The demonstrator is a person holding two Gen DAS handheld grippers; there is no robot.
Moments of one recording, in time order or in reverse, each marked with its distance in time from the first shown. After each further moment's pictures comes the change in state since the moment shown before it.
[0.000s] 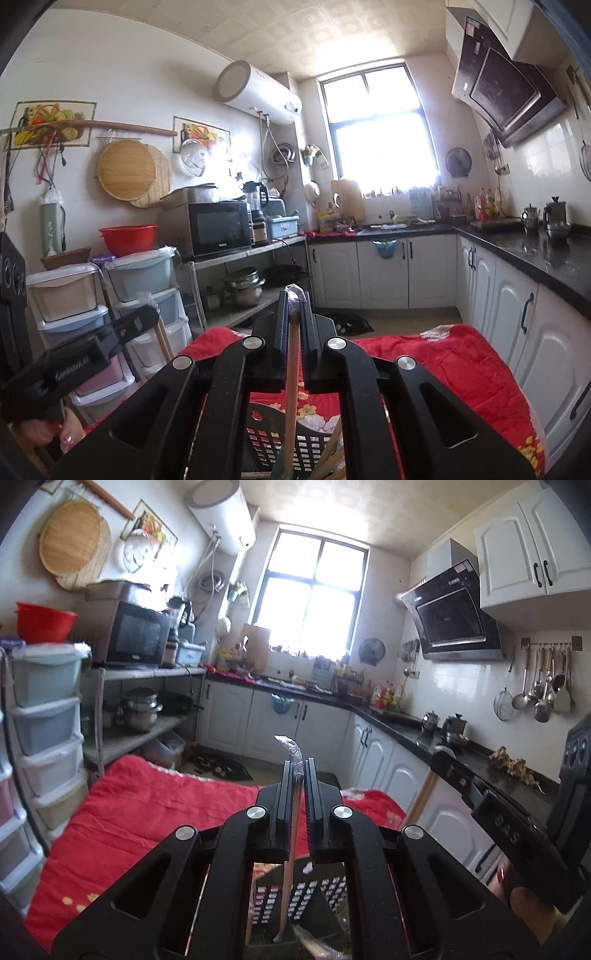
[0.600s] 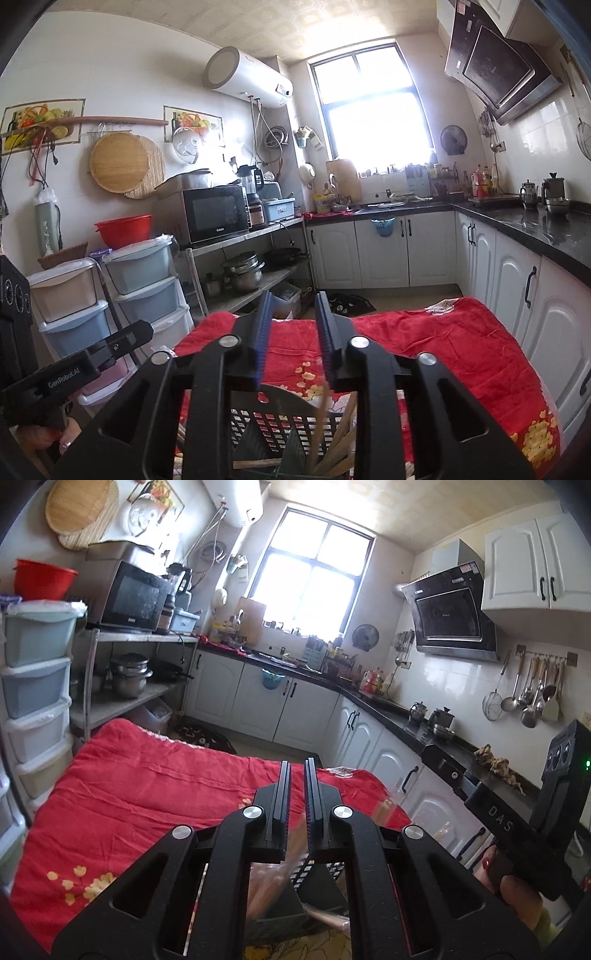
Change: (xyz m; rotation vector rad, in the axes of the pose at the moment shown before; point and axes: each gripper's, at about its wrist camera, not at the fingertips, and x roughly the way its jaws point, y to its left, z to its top) left arm 0.001 0.033 -0.015 -0.093 0.083 -0.067; right arm 0.003 0.008 -0.014 0.028 0.052 -0.007
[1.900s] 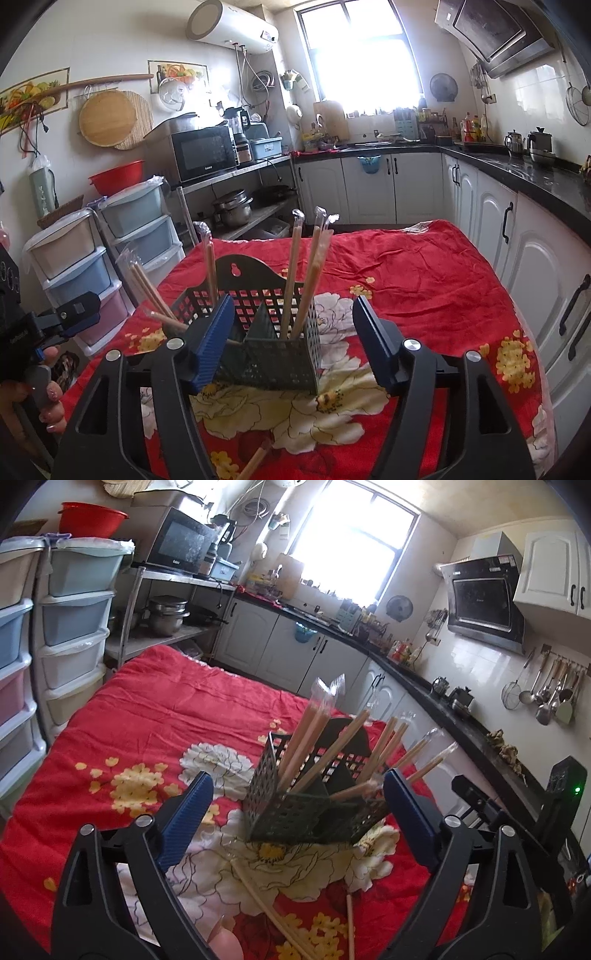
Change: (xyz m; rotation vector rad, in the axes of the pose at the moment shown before) left arm -0.055 0.016 -0.063 -0.126 0.171 0.101; right arm -0.063 -0.023 -0.065 0.040 0.252 -0.025
